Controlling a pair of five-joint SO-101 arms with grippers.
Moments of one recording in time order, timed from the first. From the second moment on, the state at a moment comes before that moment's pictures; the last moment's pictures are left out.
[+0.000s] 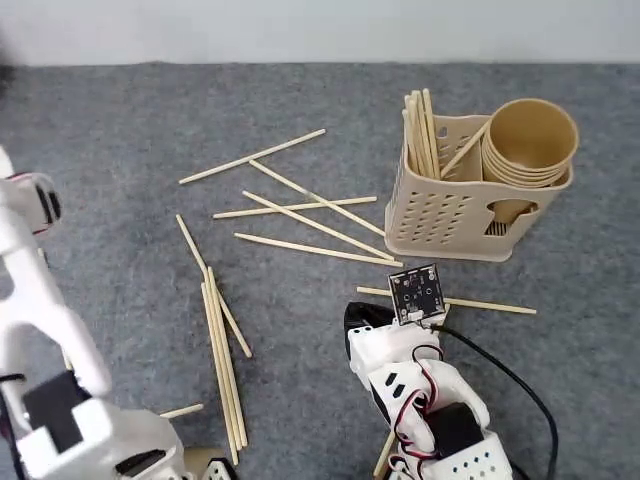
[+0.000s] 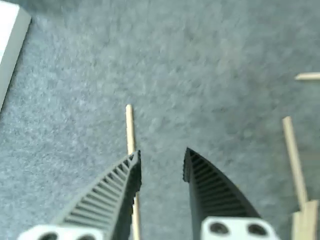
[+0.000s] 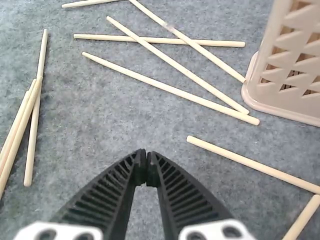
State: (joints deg) left arm -38.2 1.6 -1.6 77.2 -5.2; right arm -26.5 -103.2 95.5 52.0 -10.4
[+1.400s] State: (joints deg) left arm -43.5 32.7 -7.9 71.3 -14.0; right arm -26.5 -103.2 95.5 52.0 -10.4
